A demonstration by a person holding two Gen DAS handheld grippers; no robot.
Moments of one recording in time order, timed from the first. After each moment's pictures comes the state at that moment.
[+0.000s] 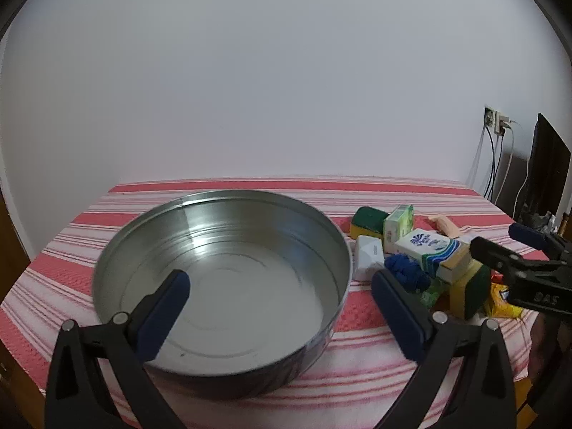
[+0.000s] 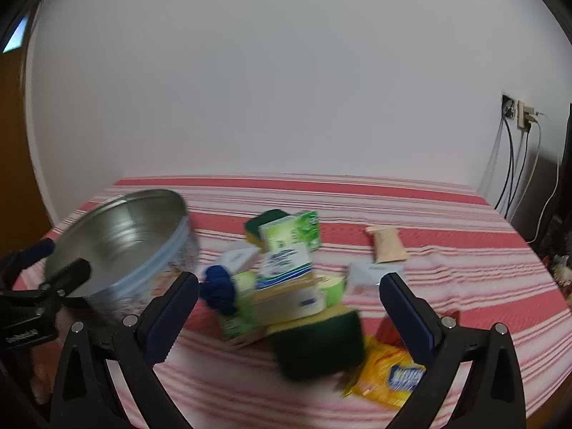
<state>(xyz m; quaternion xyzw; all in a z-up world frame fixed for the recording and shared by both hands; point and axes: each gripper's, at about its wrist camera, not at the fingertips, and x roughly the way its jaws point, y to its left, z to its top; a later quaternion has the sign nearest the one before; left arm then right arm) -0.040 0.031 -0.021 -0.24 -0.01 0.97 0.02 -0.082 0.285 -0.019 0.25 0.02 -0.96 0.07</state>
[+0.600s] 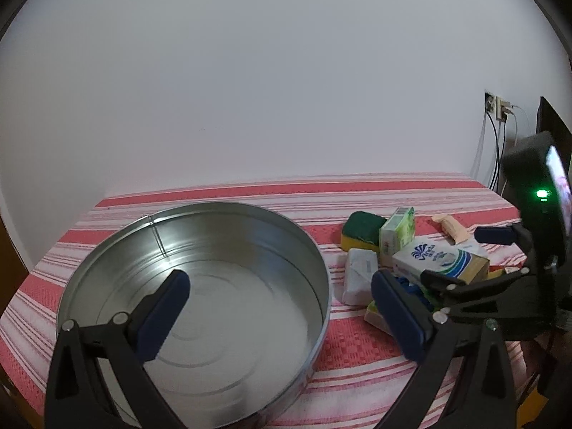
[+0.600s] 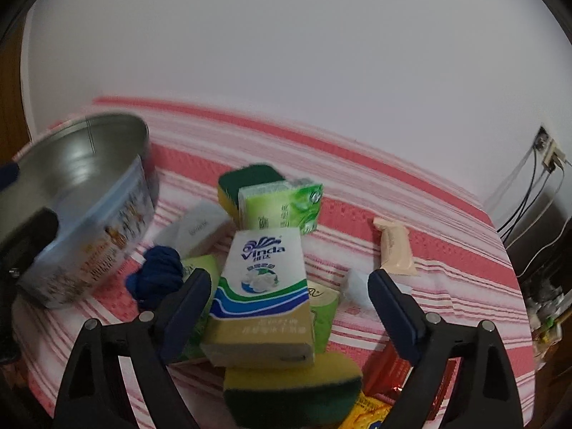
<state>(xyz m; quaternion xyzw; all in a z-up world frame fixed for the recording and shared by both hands) -0.083 0.064 -0.025 -0.24 0.03 0.97 0.02 -0.152 0.246 -0.043 0.37 0.15 -0.91 0.07</state>
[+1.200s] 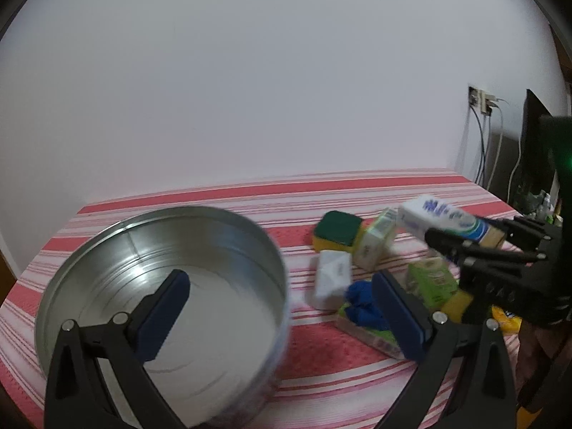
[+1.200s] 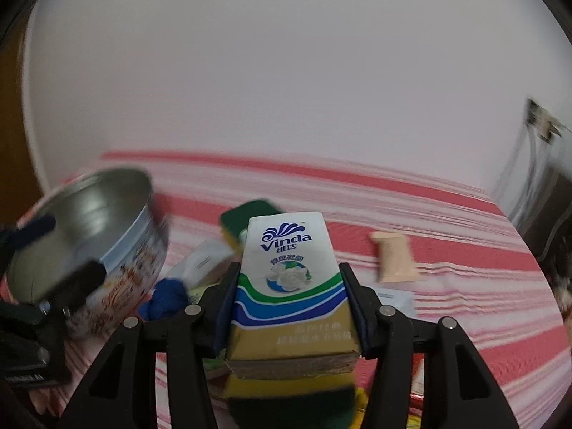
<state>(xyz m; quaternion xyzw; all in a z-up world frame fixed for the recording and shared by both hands) -0.086 0.088 -0.028 -0.24 0.04 0.97 0.06 -0.123 0.292 -0.020 0.27 0.02 -0.96 0.08</state>
